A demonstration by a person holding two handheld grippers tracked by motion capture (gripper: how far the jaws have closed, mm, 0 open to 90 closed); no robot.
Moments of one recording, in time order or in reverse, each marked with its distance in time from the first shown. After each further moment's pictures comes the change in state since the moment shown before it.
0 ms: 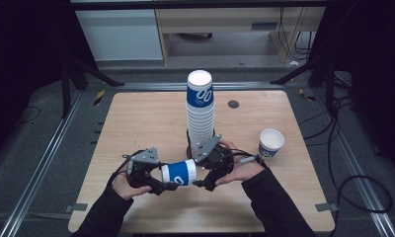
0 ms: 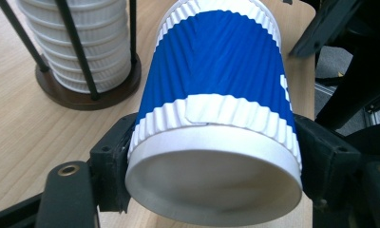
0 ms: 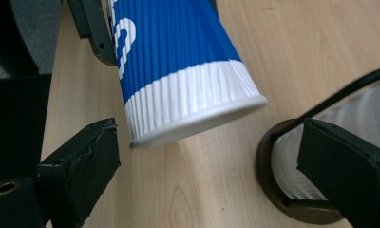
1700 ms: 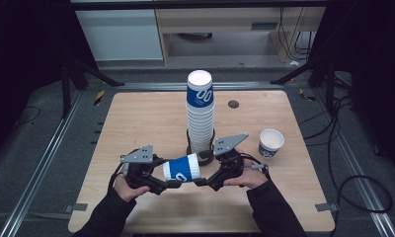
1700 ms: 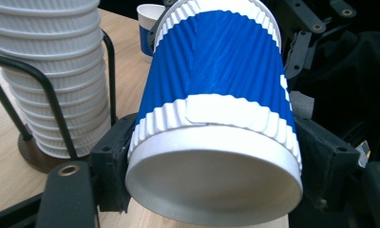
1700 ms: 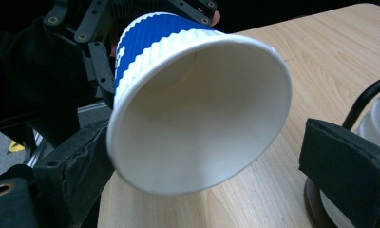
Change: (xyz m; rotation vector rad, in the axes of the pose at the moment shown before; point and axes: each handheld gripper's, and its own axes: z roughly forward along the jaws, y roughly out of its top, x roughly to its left) left arm -0.012 0.009 -0.006 -0.213 -0.089 0.046; right arm -0.001 -0.031 -0.007 -0.374 0.129 0.223
